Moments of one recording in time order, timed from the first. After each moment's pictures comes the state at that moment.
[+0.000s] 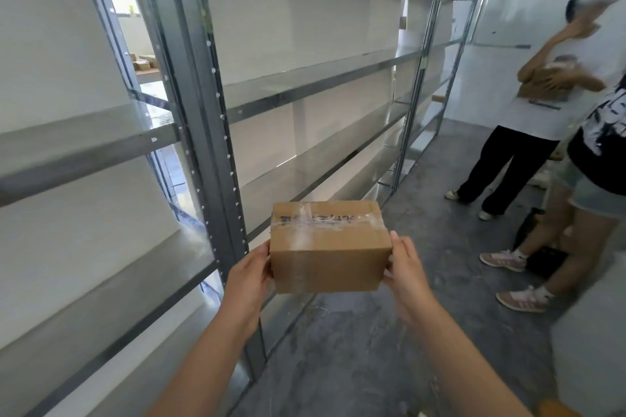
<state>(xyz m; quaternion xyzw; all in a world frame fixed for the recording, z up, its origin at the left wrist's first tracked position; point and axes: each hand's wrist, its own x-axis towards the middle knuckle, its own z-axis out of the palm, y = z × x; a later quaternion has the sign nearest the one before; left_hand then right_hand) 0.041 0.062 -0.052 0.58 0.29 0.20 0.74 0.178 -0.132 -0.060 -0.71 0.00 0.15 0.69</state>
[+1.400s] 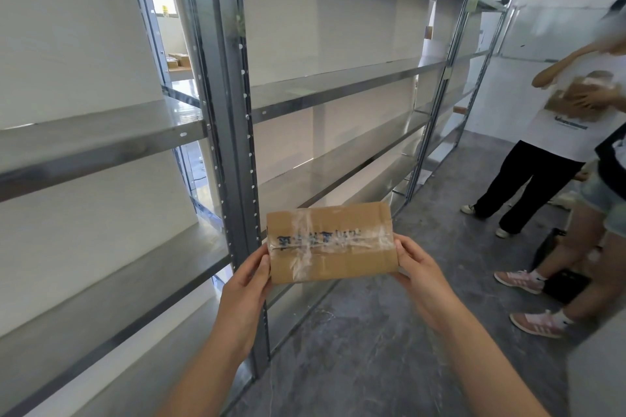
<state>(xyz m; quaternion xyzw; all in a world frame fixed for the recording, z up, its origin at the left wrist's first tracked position) -0.001 0.056 -0.058 0.56 0.26 0.28 0.74 0.171 -0.149 -0.034 -0.66 -0.17 0.21 0.71</state>
